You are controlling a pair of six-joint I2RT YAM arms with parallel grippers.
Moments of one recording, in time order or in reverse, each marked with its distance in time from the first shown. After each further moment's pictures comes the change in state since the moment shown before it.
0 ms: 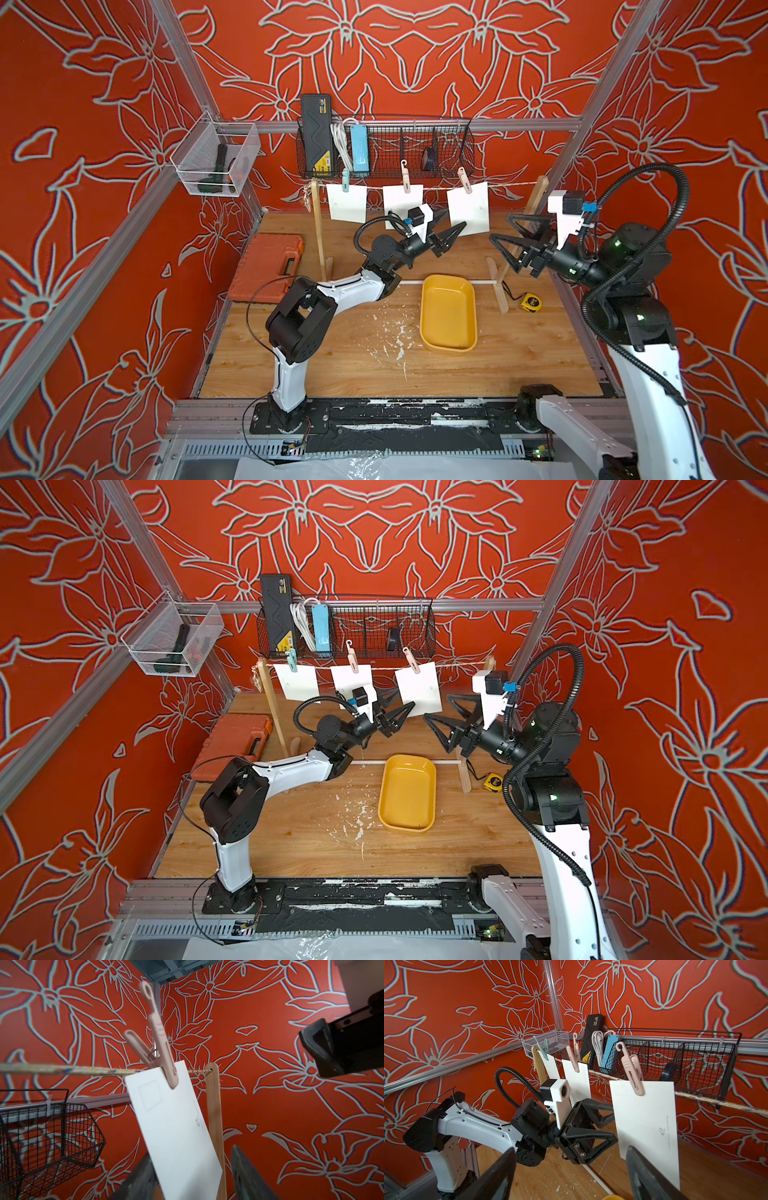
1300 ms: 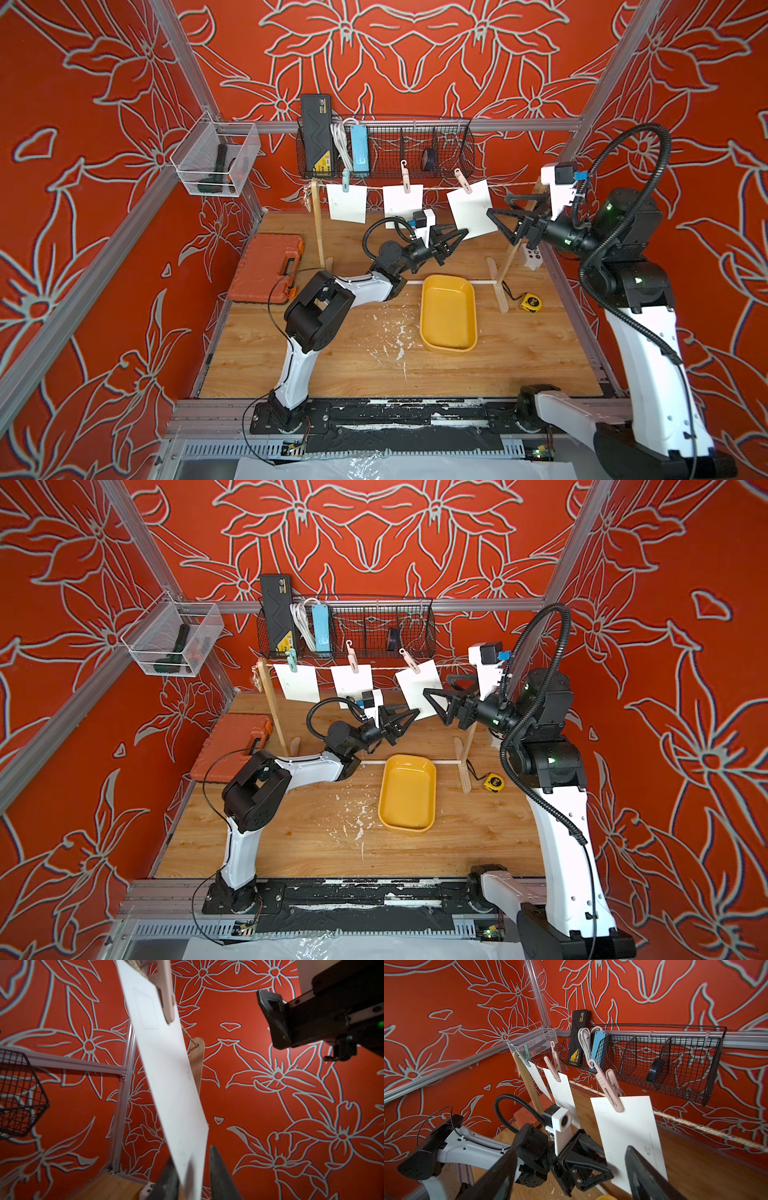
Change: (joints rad) left arm 0.000 0.148 0.053 0.110 0.099 -0.247; right arm 0.002 0.201 0.229 -0.124 0.051 -0.016
